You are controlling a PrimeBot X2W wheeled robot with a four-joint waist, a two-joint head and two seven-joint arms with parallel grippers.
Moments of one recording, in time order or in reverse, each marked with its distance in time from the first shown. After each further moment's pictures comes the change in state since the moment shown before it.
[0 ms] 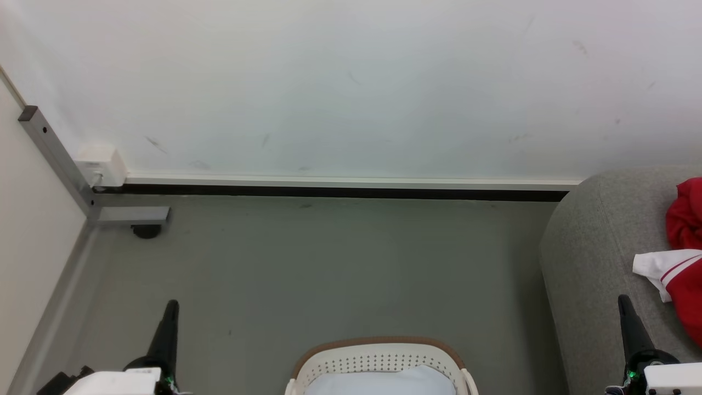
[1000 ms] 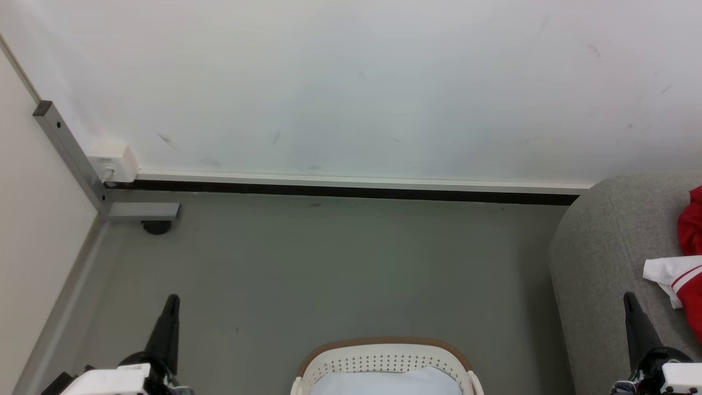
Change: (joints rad) left arm -0.012 0.002 0.004 -0.002 -0.161 0.000 0.045; right arm -0.005 0.003 -0.031 -0.007 0.160 0.000 0.050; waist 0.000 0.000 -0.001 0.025
